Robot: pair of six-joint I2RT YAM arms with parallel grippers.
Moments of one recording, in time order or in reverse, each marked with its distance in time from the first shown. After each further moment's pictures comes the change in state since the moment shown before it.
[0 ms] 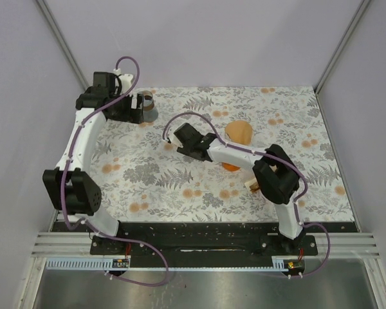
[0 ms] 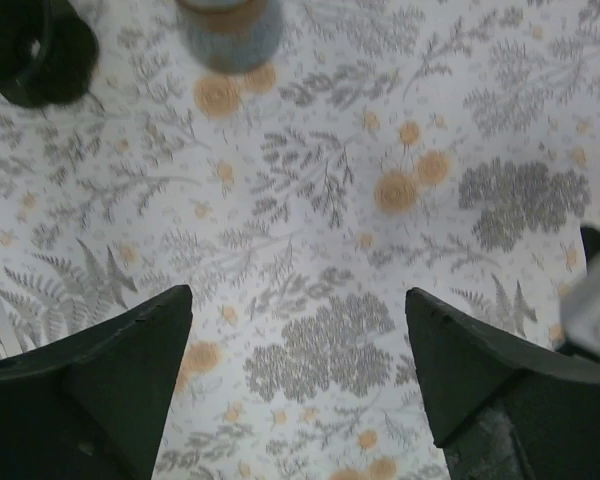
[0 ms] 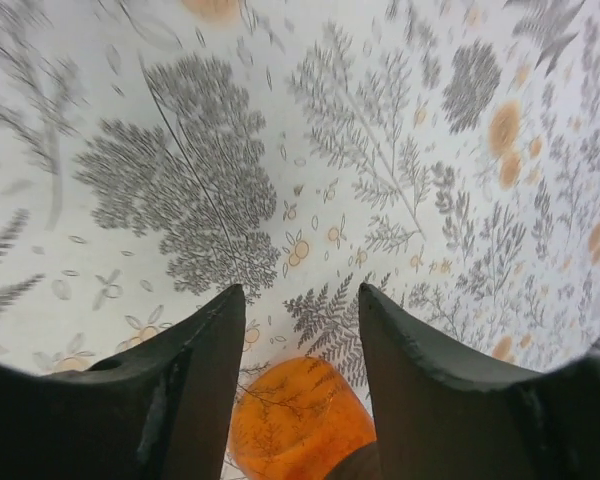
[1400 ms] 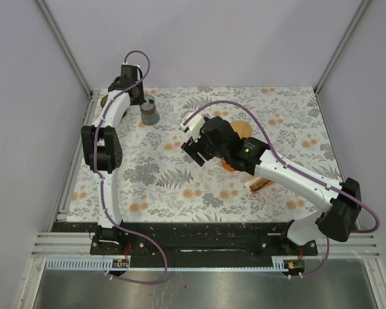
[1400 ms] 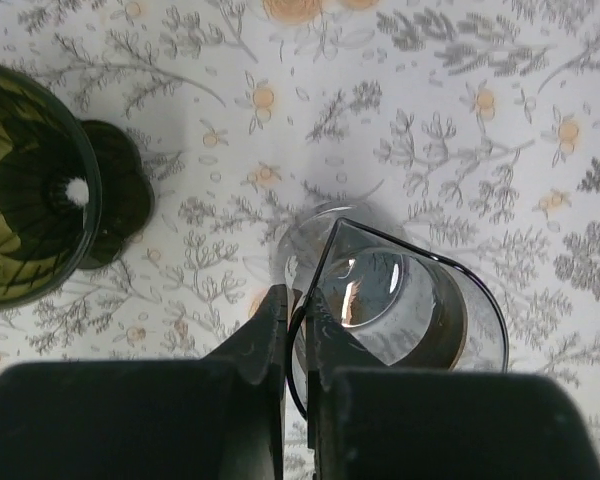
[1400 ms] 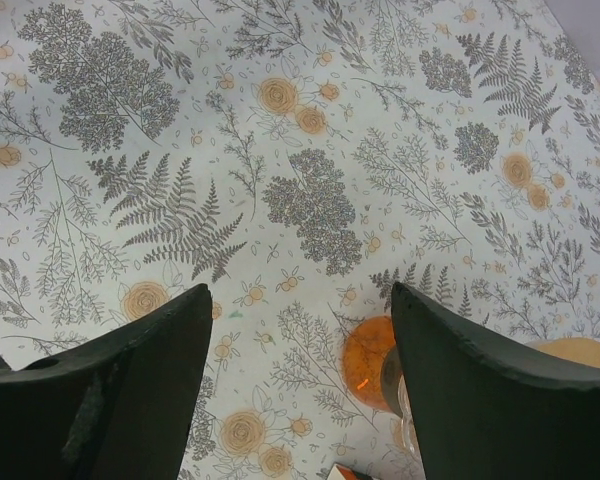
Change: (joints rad) left arm -0.042 0.726 0.547 0.256 -0.314 -0.260; right arm 0.065 -0.594 -0.169 -0.029 -0.279 0.311
